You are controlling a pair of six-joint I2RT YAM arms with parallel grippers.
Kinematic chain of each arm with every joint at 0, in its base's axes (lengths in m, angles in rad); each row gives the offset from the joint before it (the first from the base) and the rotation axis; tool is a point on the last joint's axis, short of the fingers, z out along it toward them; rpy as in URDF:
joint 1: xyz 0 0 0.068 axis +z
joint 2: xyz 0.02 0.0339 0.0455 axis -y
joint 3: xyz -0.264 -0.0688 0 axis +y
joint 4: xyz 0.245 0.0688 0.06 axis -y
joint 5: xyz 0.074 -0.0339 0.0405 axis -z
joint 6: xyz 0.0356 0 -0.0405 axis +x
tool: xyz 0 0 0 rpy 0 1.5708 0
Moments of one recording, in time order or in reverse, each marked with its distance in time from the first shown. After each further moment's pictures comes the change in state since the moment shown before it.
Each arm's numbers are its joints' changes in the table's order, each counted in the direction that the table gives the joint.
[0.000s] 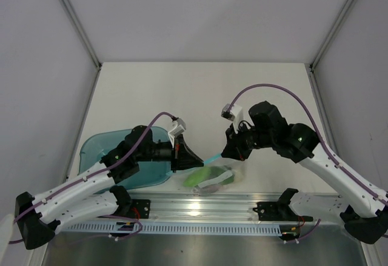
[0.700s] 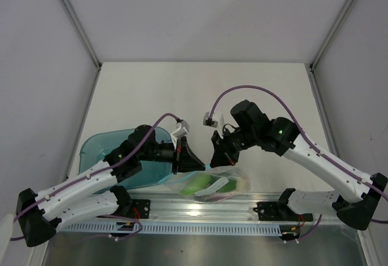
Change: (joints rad) left arm -0.005 -0.035 0.000 0.016 0.089 0.000; right arm 0.067 -0.154 -0.045 -0.012 -0.230 -0.075
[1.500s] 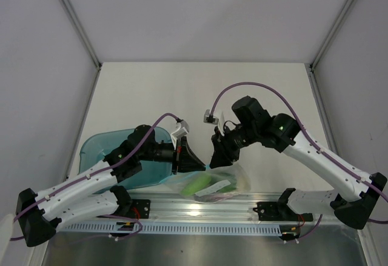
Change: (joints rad) left arm -0.001 0.000 0.000 0.016 0.004 -0.001; right arm -0.025 -0.015 -0.038 -0.024 -0.065 -0.029
